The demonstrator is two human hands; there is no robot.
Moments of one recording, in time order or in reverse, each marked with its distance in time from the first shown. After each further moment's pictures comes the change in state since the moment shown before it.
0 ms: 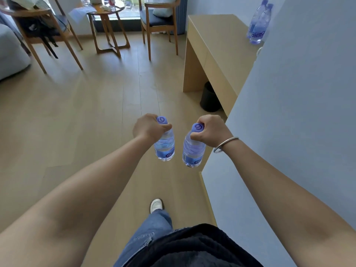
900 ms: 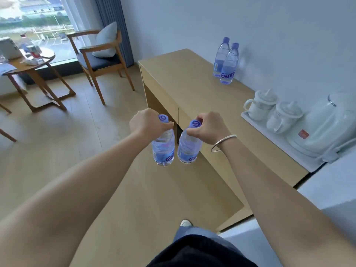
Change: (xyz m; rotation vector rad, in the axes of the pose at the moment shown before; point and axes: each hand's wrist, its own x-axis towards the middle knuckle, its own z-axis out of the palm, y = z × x) left_hand 0.429 0.193 0.024 0.218 -0.035 0.432; right_hand 0.383 0.118 -0.083 0.070 0.316 0.357
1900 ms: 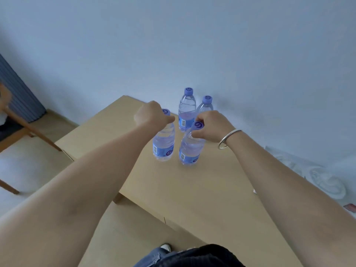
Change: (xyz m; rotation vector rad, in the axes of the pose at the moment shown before) left_hand 0.457 0.170 0.109 -0.013 -0.228 0.386; right_hand 0.362 0.105 -0.070 -0.250 0.109 0.351
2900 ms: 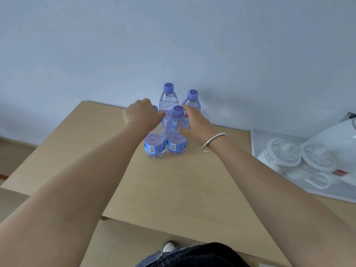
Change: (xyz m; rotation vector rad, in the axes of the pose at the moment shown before) left_hand 0.075 0.002 0.047 0.148 -0.048 0.311; right_hand 0.040 0.005 0.051 0.179 0.111 0.225
